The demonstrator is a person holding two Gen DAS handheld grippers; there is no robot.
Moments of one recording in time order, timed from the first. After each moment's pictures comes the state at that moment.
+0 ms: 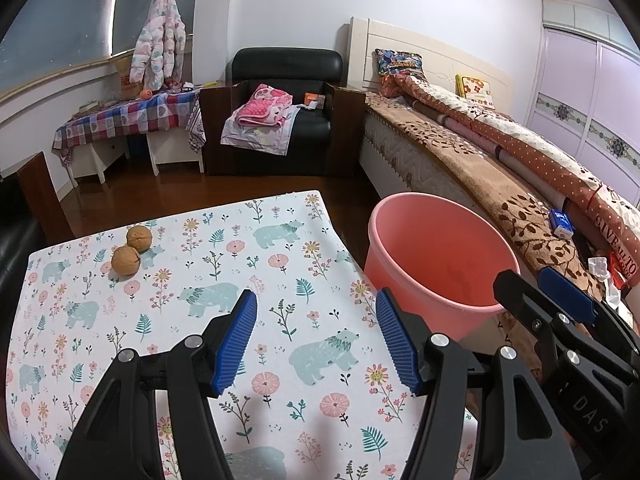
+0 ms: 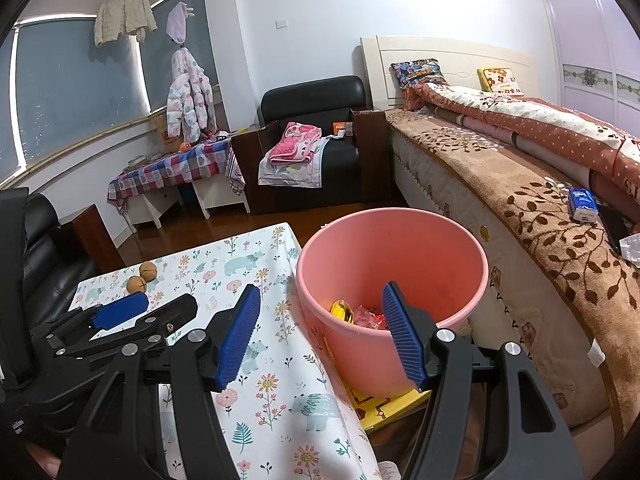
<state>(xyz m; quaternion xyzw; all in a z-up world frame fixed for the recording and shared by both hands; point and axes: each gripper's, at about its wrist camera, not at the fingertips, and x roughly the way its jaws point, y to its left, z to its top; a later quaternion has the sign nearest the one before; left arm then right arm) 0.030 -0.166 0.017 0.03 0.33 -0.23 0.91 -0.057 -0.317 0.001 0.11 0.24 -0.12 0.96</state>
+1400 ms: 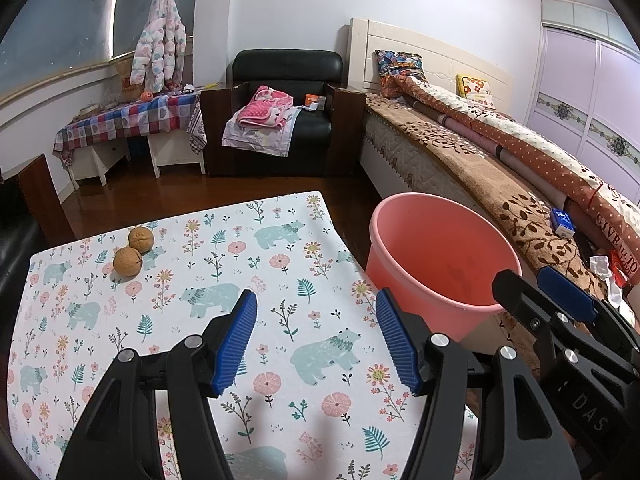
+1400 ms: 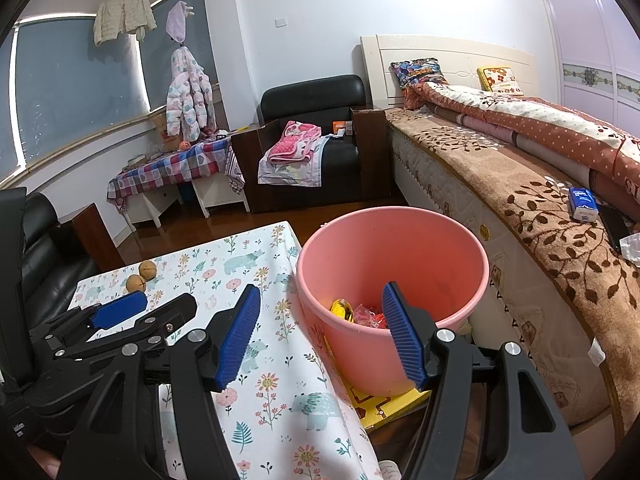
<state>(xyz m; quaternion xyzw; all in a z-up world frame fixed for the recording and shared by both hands) 0.029 -0.169 0.015 0.03 0.33 -0.23 0.92 -0.055 -0.319 -0.003 0.11 0.24 -0.12 0.96</state>
